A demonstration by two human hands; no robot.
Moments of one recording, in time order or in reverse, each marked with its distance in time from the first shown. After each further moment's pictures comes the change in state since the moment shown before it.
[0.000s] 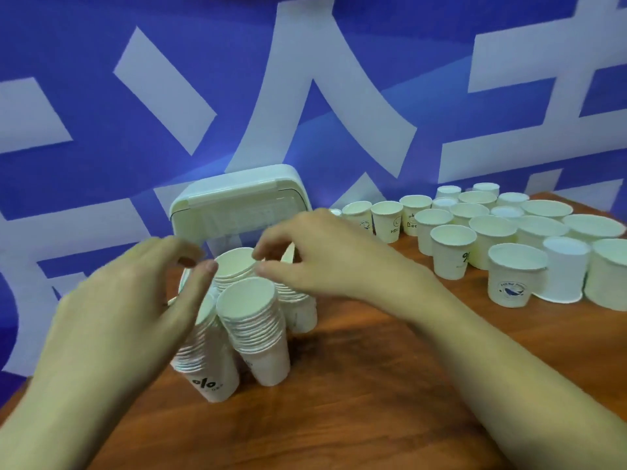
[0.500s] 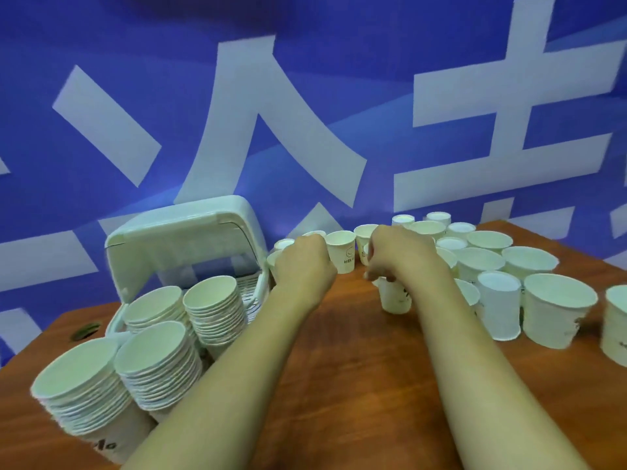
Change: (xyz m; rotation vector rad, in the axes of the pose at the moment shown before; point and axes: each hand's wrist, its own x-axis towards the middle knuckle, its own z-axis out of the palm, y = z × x) left_hand 0.125 0.148 0.242 0.016 -0.290 -0.094; right_hand -0.022 0.189 -0.046 -0.297 -0.124 0.752
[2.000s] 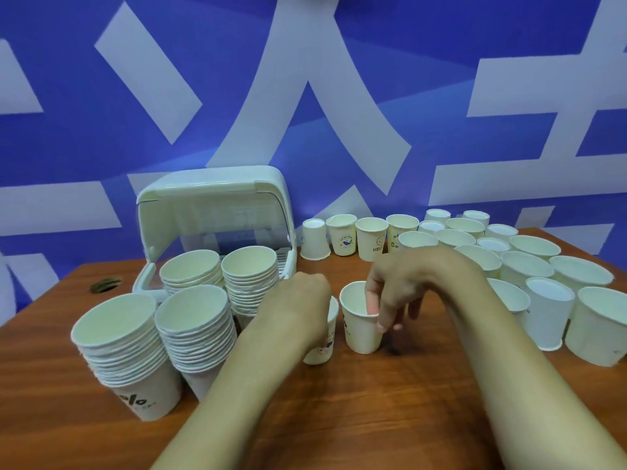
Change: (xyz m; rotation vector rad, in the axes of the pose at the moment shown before) left_hand -0.087 -0.049 -0.054 0.174 -0.473 0.032; right_hand -0.013 -0.046 0.011 -0.014 -0.696 -0.277
